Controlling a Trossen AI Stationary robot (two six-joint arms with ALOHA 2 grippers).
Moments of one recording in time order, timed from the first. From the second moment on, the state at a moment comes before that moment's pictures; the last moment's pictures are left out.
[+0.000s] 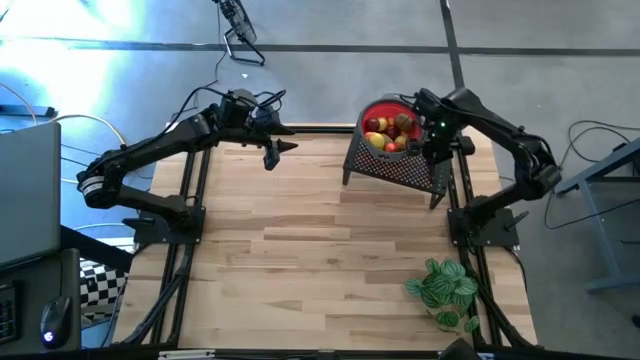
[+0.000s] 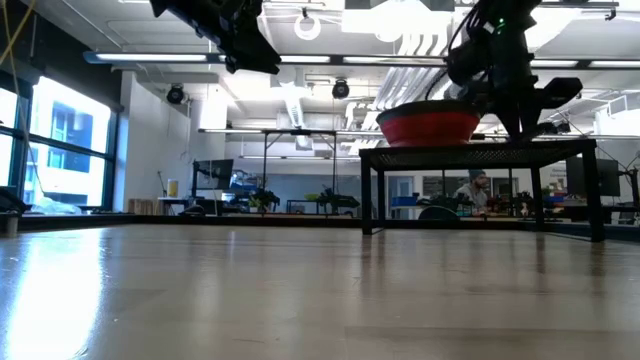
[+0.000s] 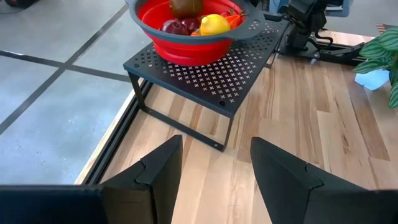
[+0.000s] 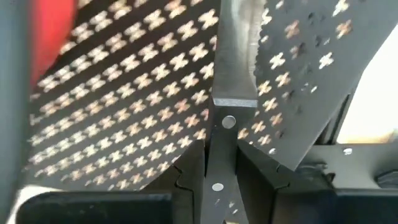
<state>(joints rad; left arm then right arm) 0.55 1.23 1.18 -0.41 0.27 0.15 -0.92 1.45 1.28 -1.50 -0.08 0.66</state>
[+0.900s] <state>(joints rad) 0.55 1.23 1.18 -0.41 0.27 0.15 -0.92 1.46 1.28 -1.42 -0.02 0.55</state>
